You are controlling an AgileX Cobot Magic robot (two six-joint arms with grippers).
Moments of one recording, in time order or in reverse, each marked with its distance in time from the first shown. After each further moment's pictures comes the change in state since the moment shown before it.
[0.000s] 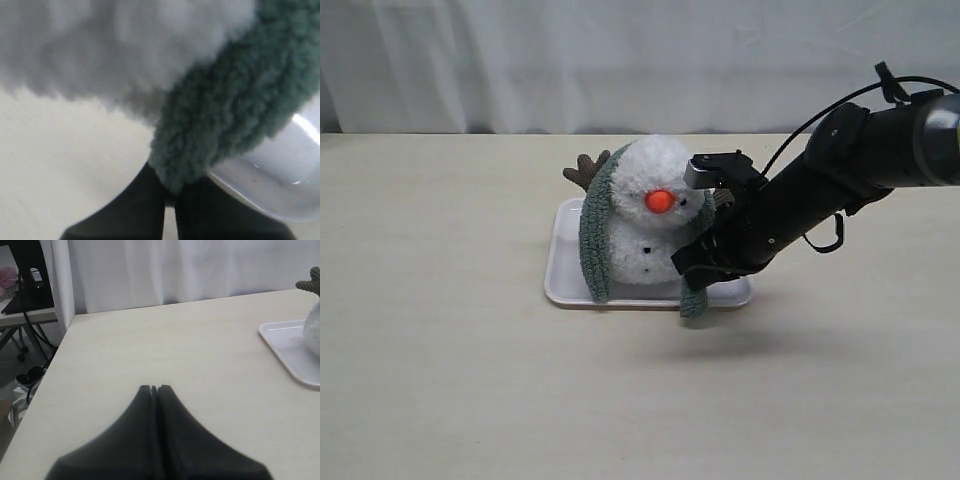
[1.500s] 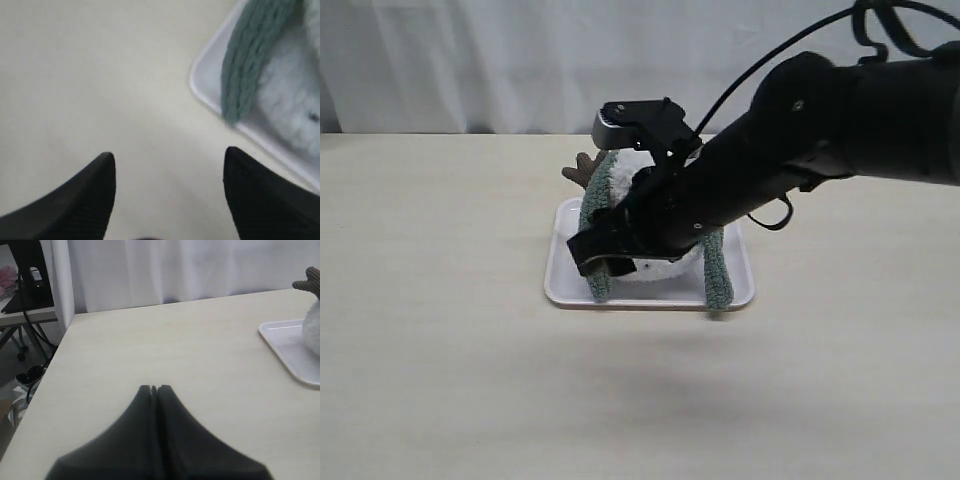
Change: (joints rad) left arm 0.000 0.000 0.000 0.000 0.000 0.000; right arm 0.320 -0.237 0.010 -0.147 -0.119 0.348
